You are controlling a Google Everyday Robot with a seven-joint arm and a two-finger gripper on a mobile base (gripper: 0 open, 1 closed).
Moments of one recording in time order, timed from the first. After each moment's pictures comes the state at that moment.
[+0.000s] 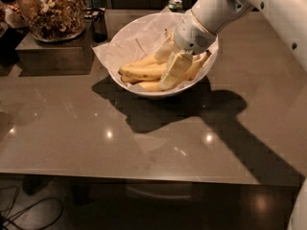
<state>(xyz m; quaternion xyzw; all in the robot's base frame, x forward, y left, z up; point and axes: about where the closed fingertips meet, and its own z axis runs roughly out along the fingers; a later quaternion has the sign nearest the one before) 0.585 -0.036 0.906 -0.70 0.64 0.20 0.24</state>
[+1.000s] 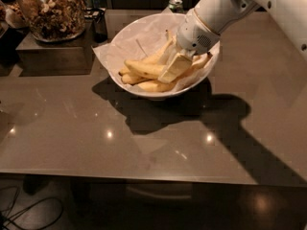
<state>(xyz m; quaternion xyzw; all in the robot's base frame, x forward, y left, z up) 0.581 -0.040 0.913 -0.70 0.65 0.19 0.25</state>
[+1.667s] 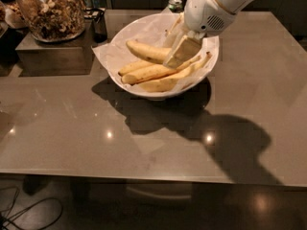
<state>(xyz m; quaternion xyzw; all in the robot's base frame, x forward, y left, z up) 0.564 -0.049 0.974 -0.69 0.65 0.11 0.29</state>
